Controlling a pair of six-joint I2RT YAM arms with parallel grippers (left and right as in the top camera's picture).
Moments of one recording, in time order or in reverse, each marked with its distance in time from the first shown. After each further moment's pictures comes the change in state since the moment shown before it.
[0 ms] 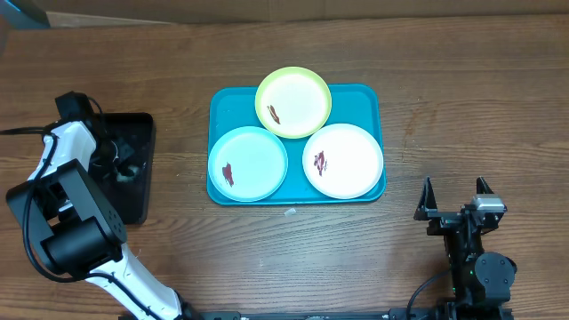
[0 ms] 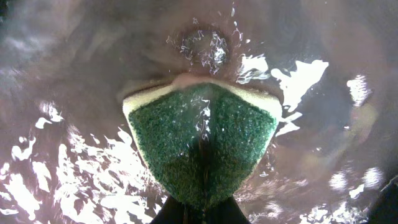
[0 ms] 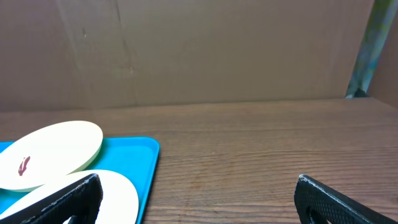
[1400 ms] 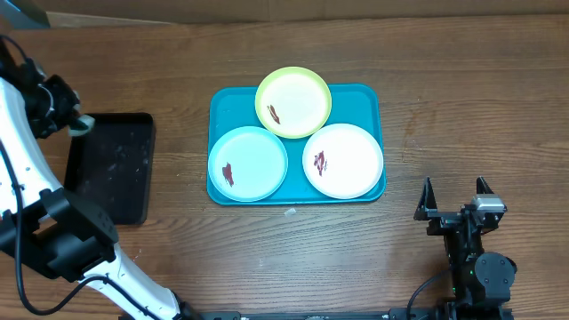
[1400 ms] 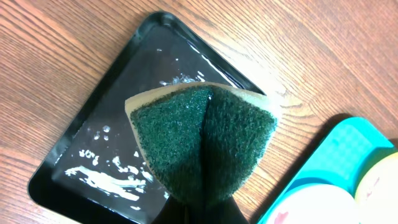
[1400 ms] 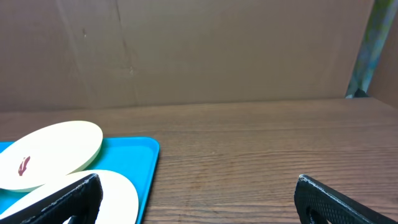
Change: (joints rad) left arm 0.087 0.013 0.750 -0.623 0.204 0.082; right arm 0.000 0.000 0.000 0.000 0.000 0.000
